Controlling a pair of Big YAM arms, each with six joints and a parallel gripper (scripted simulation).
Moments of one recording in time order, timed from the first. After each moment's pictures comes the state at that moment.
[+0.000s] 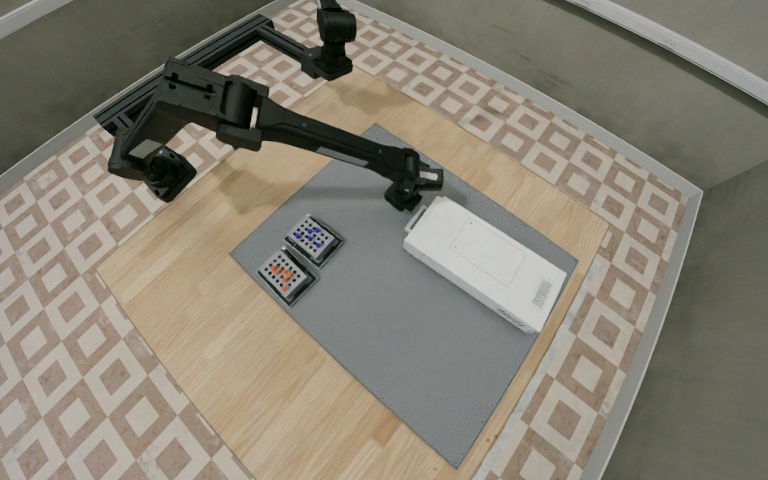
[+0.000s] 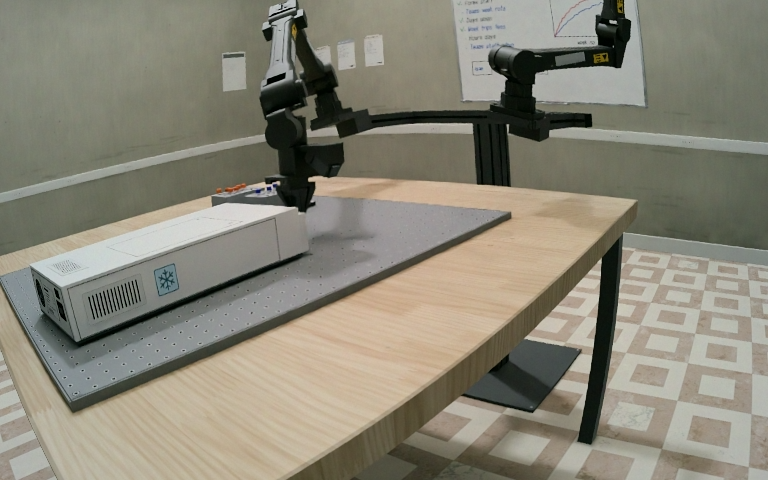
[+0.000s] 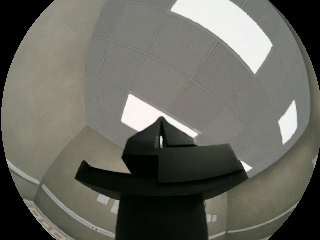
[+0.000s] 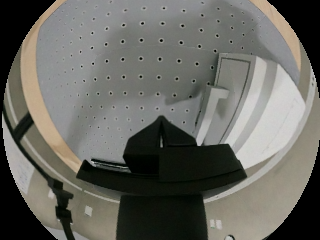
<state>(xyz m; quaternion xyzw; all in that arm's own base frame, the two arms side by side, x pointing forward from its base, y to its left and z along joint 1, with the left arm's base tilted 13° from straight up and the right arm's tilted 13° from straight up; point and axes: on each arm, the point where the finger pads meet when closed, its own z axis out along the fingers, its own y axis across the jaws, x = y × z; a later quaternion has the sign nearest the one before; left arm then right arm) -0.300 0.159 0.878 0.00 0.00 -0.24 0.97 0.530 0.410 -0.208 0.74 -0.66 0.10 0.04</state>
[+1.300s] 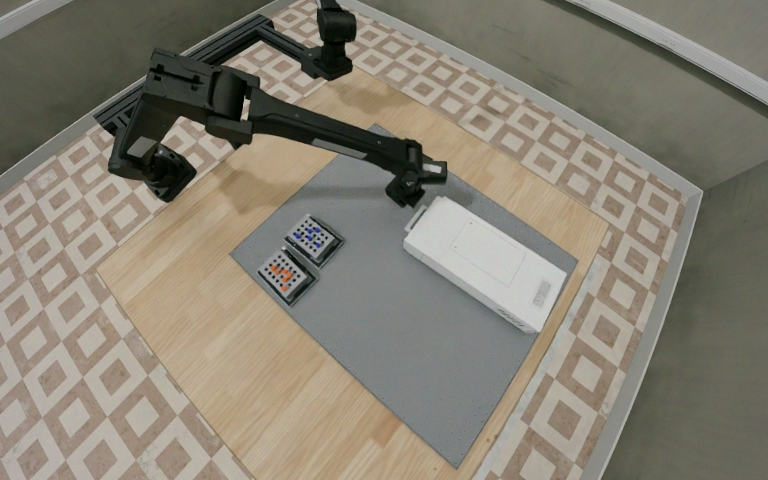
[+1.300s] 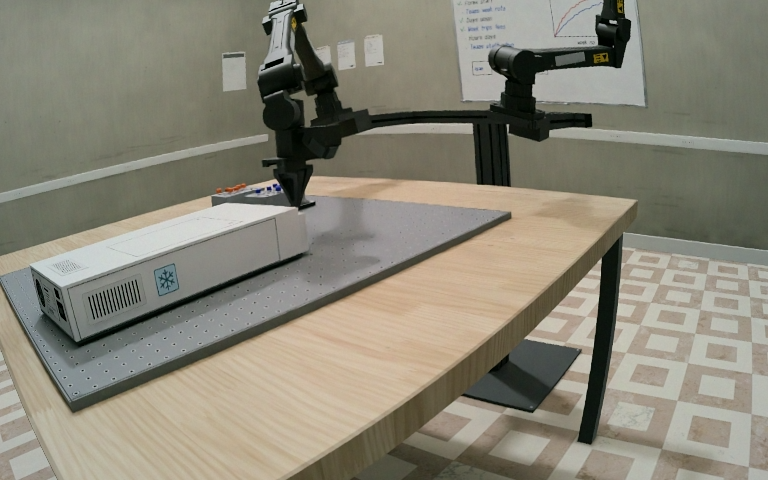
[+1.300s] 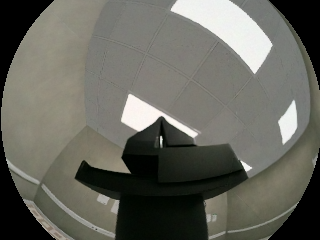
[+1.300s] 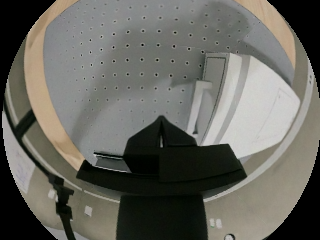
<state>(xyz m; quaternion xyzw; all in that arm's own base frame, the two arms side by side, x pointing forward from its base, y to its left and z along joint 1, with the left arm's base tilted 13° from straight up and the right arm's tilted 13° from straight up) -0.300 0.159 0.878 0.00 0.00 -0.24 0.97 0.531 0.418 -0.176 0.74 -0.66 0.11 0.04</state>
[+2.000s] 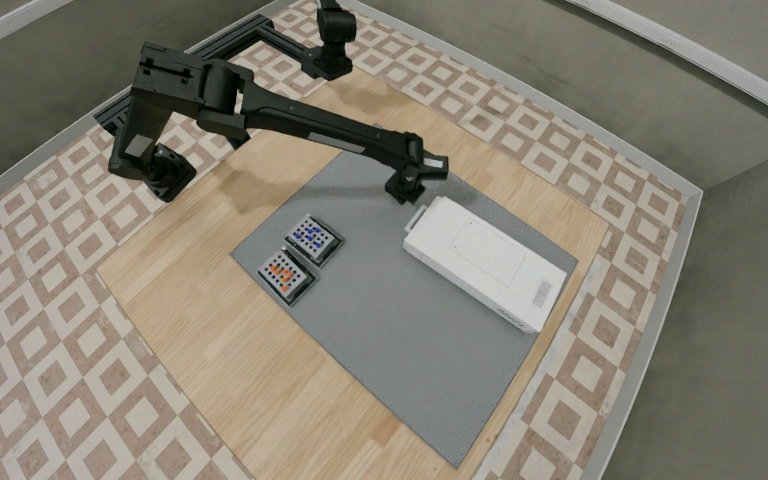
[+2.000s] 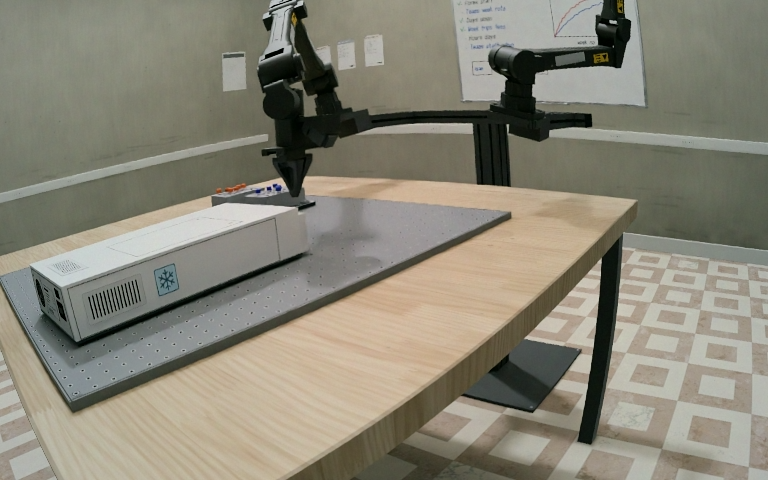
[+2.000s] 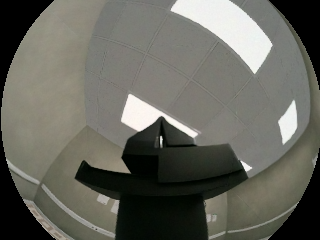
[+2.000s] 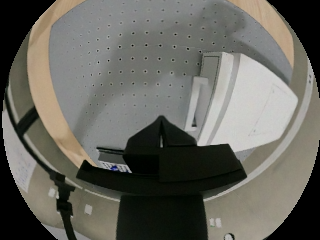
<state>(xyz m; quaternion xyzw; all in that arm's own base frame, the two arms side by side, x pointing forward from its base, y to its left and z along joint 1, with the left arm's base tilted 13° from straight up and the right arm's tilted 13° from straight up) -0.300 0.159 0.878 0.00 0.00 -0.24 0.97 0.526 0.419 -0.156 0.74 -0.66 0.10 0.04</state>
